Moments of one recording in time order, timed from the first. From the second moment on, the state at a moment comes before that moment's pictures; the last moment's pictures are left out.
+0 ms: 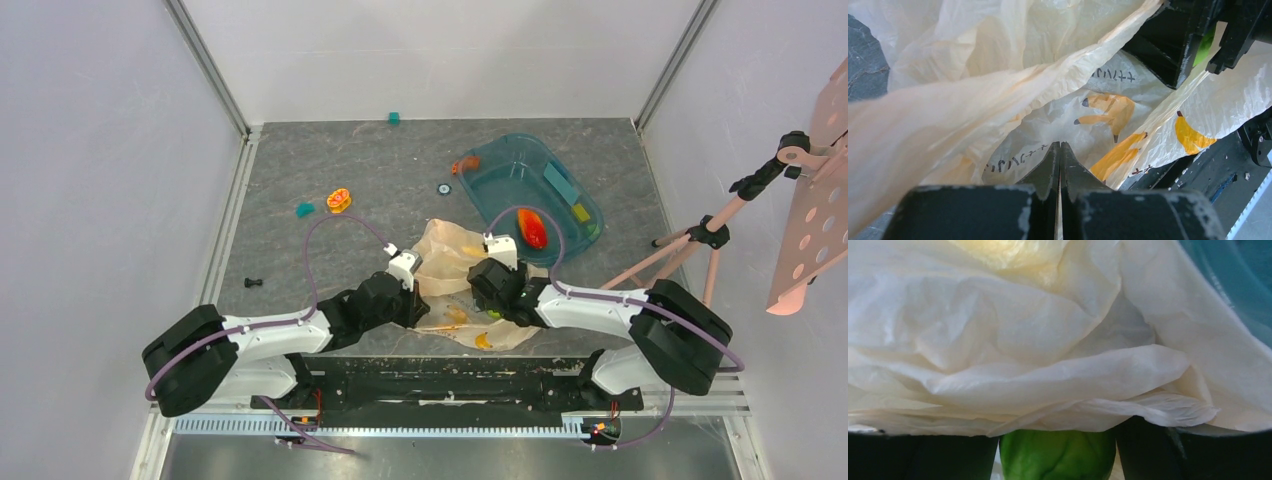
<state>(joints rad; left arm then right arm) -0.97 1.20 0.38 0.25 -0.07 -0.53 0.91 1.41 0.60 -0.22 0.55 0.61</state>
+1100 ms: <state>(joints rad) -0.97 0.99 0.25 0.11 -0.24 -0.54 1.07 1.25 0.82 -0.09 0.13 0.36</state>
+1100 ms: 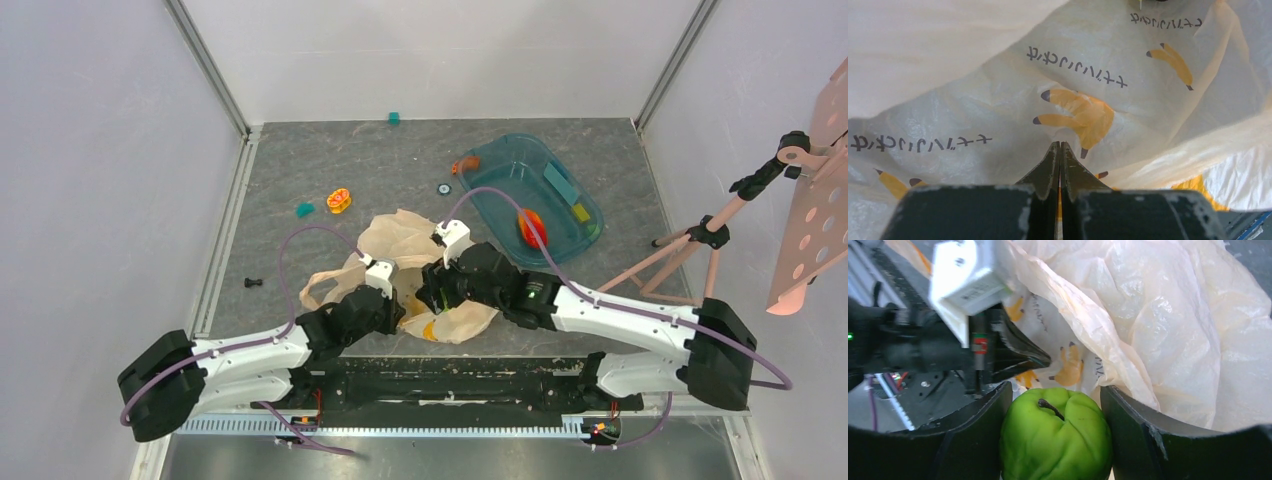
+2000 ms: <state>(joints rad) -0.97 0.99 0.26 0.11 -0.24 -0.54 1.05 1.12 0.82 -0.09 0.29 0.45</state>
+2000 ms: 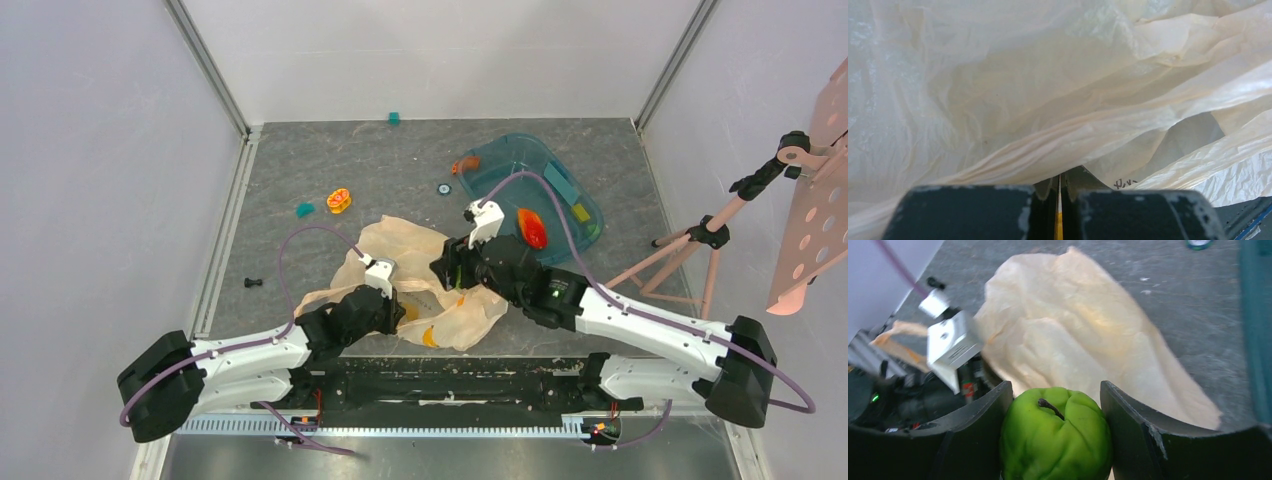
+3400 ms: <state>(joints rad) -0.97 0.90 0.26 0.05 -0.25 -0.54 0.35 1.93 1.29 -0.20 0.25 0.18</state>
